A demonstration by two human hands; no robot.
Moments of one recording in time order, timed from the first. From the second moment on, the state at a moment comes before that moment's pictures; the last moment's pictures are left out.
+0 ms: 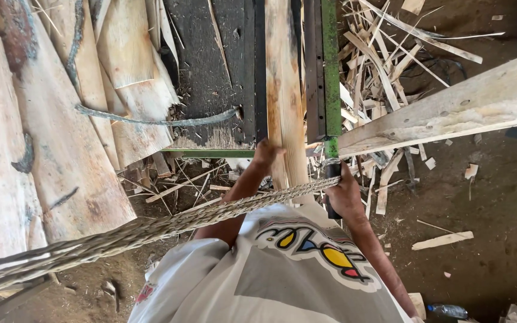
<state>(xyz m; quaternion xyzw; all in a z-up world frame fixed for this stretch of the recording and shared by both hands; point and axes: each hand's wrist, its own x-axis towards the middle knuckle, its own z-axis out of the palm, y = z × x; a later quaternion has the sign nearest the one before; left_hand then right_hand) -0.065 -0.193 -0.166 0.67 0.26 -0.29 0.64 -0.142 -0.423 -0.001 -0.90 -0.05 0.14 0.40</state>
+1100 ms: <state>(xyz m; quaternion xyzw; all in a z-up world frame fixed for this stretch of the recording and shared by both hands) -0.125 -0.214 -0.122 0.65 0.30 -0.27 0.64 -0.136 -0.414 0.127 -0.70 0.09 0.17 0.69</state>
